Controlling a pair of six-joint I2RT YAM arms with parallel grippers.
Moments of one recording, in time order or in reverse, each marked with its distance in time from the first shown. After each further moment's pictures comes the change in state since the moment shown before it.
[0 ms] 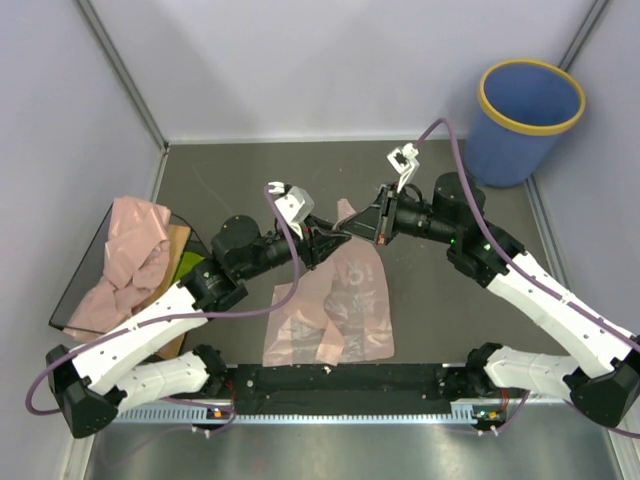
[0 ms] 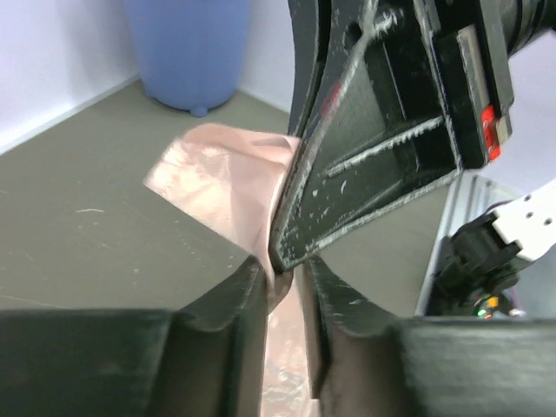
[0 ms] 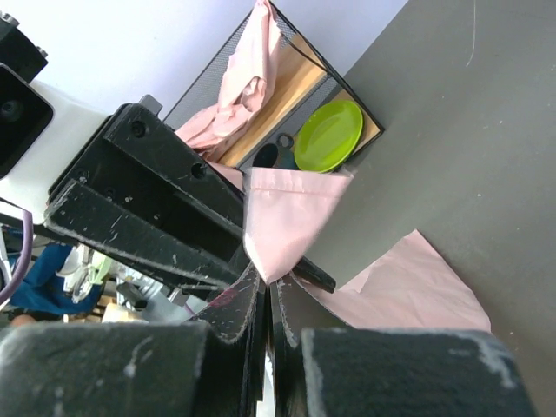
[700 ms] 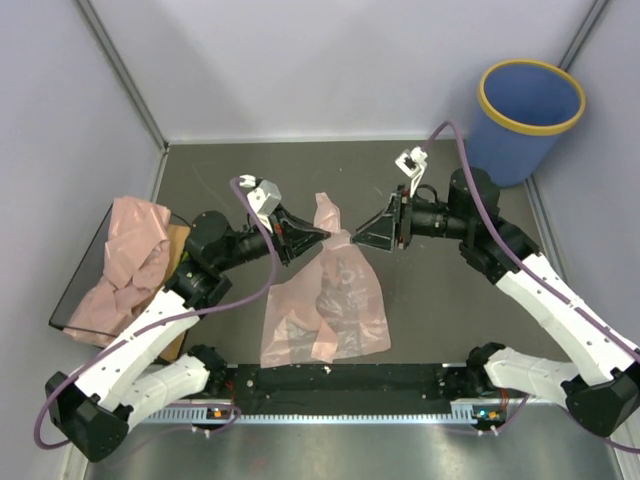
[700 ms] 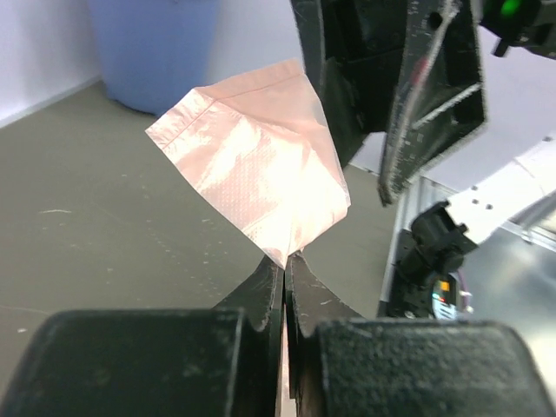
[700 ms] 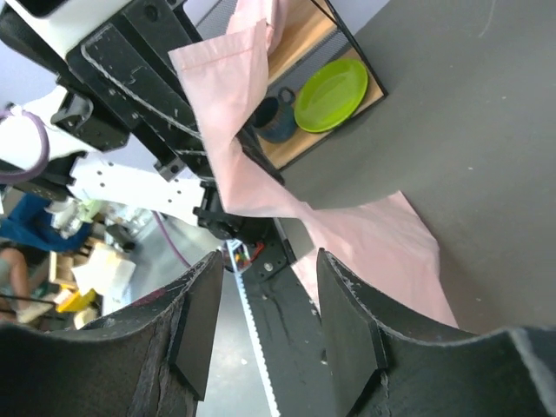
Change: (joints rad) left arm 0.232 -0.073 -0.085 0.077 0.330 -0.113; right arm -0.126 -0.023 -0.001 -0.092 -0.229 -0.114
